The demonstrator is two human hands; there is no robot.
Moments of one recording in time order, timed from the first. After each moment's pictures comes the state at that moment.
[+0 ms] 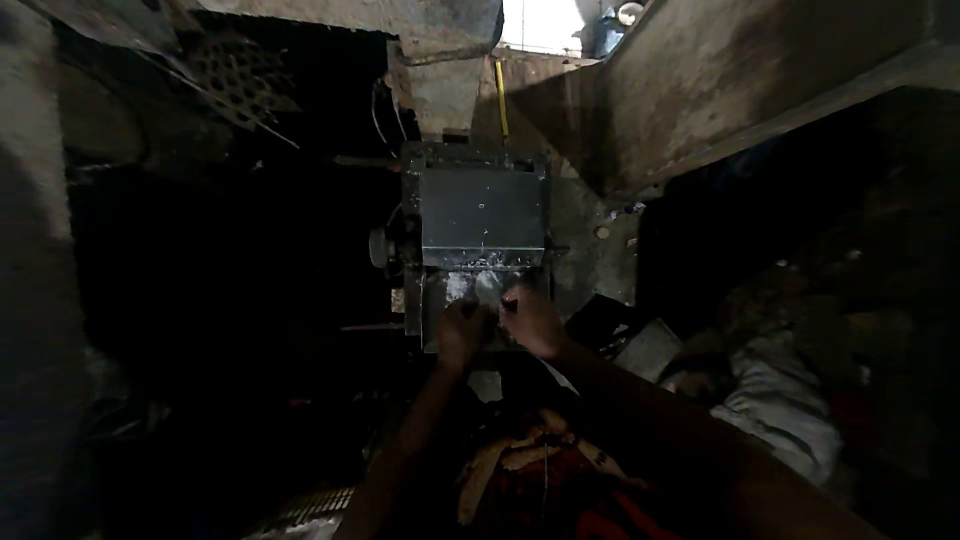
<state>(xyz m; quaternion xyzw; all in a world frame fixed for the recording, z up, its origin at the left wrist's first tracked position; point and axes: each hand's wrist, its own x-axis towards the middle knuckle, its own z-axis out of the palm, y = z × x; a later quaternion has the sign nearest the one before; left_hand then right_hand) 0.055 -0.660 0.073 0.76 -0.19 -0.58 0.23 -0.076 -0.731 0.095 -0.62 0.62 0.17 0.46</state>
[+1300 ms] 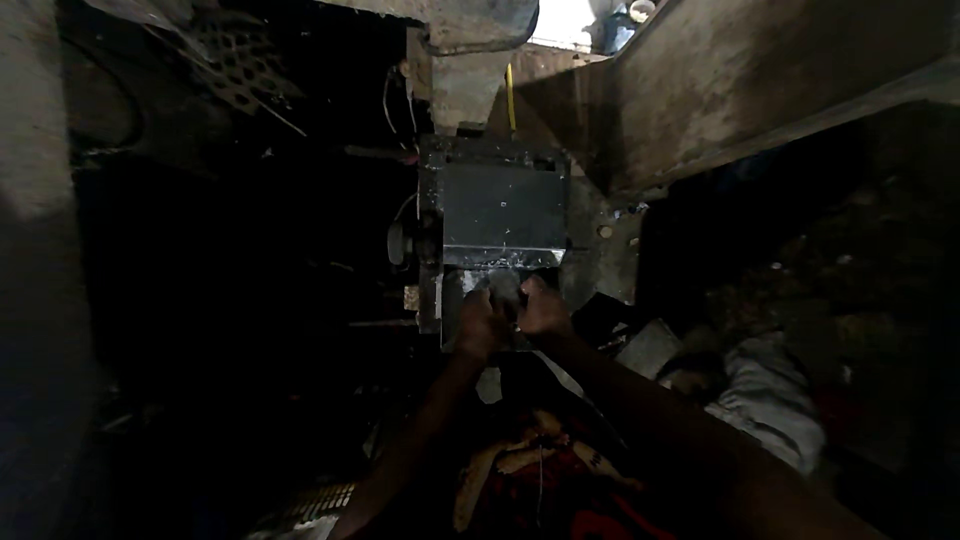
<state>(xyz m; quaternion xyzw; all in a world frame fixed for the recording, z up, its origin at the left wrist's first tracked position) 0.069 -0.677 0.067 0.74 -0.38 -0.54 0.11 -0.052 -0.731 0.081 -0.64 0.64 0.20 0.38</state>
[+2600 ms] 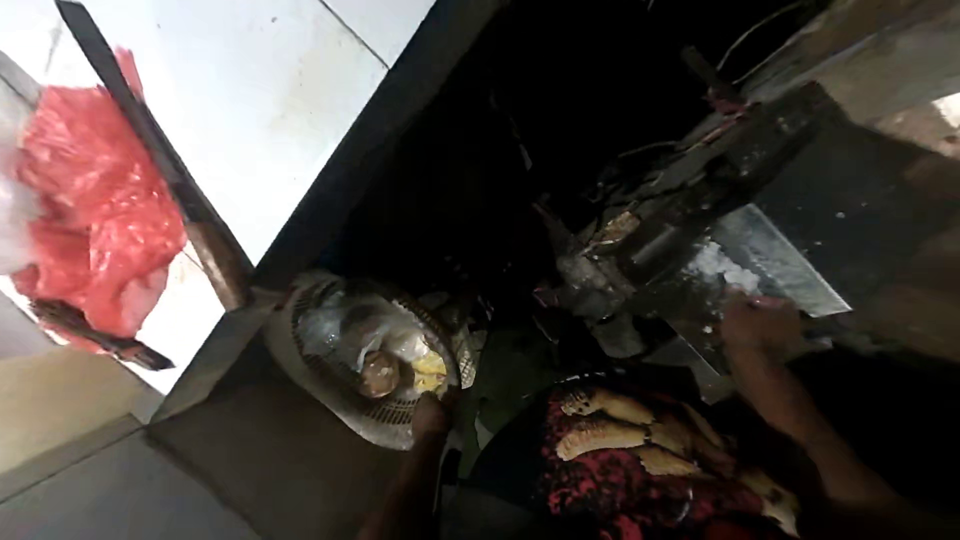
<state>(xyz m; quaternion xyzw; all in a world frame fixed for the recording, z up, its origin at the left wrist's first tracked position) 0.031 -0.182 0.056 0.83 0.20 -0.52 -0.08 -0.030 -0.710 0.052 -0.71 0.65 0.17 0.19</state>
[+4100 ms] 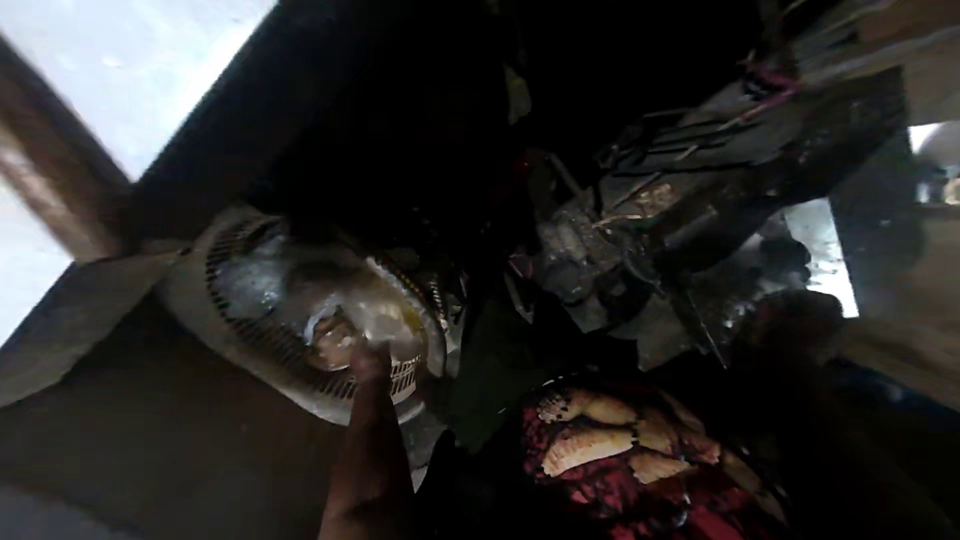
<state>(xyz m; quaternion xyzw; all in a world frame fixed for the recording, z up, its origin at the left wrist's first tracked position) 0.087 -0.077 -0.030 0.86 0.31 -0.41 0.08 -0.049 -0.707 0.053 -0.83 0.52 0.17 0.11</state>
